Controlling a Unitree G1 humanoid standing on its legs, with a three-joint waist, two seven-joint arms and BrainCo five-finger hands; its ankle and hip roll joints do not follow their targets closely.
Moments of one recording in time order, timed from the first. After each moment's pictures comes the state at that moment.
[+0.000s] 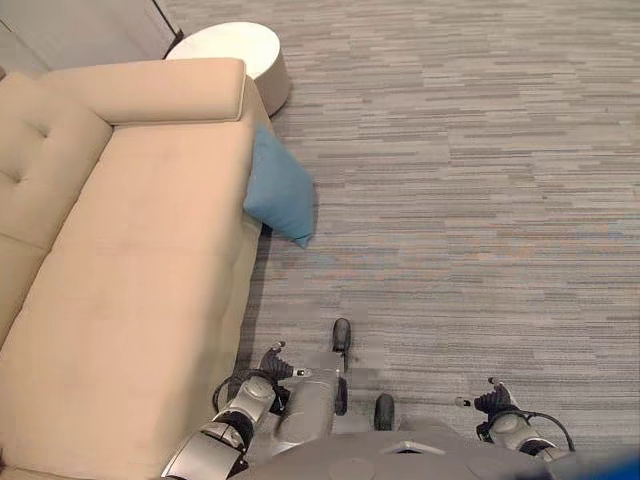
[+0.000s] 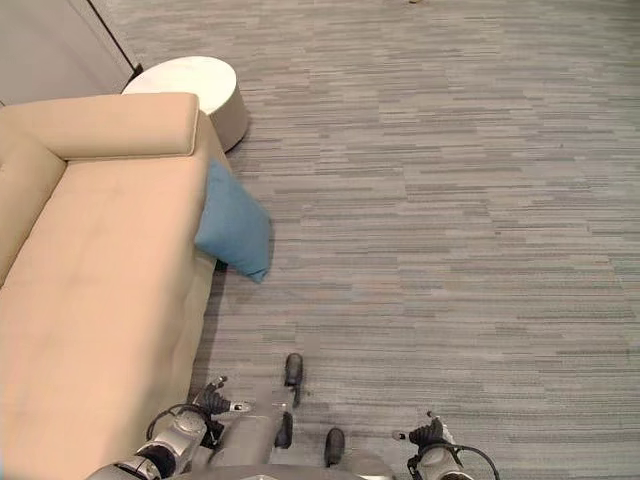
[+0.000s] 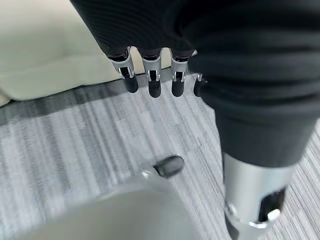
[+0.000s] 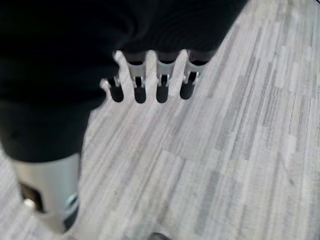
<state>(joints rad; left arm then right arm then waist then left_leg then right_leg) -0.12 0.18 -0.29 1.20 0.01 -0.05 0.16 -0.08 -0.24 0.26 1.30 -0.10 -0.01 -0.34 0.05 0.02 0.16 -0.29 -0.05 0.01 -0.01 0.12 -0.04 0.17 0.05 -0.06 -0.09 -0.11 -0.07</state>
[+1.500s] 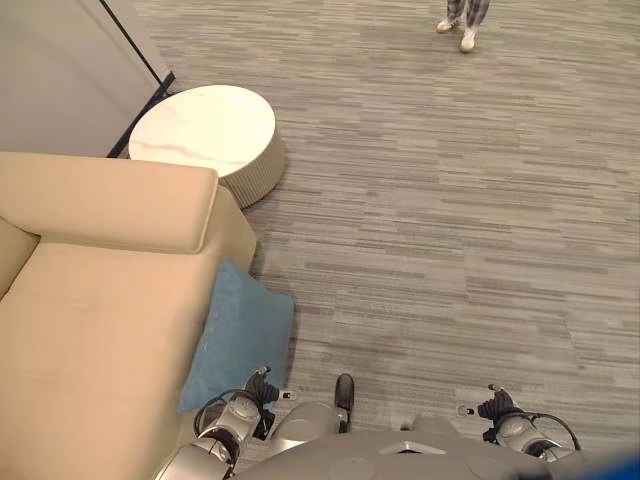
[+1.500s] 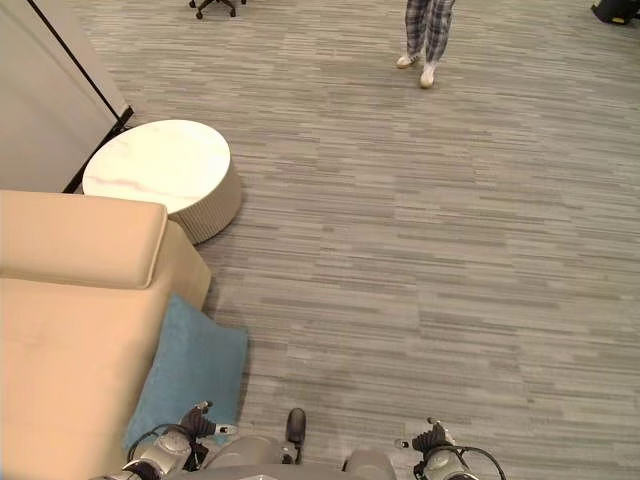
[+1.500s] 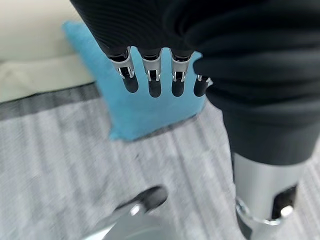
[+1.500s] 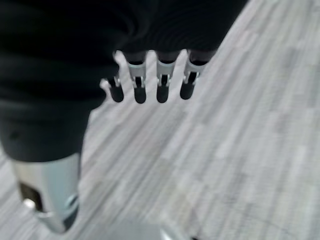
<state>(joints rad) -0.10 0.20 -0.35 1.24 0.02 -0.05 0.13 -0.07 -0.27 0.27 1.29 -0.14 -0.01 -0.28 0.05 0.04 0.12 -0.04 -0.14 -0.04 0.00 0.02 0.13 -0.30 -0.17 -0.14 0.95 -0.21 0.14</state>
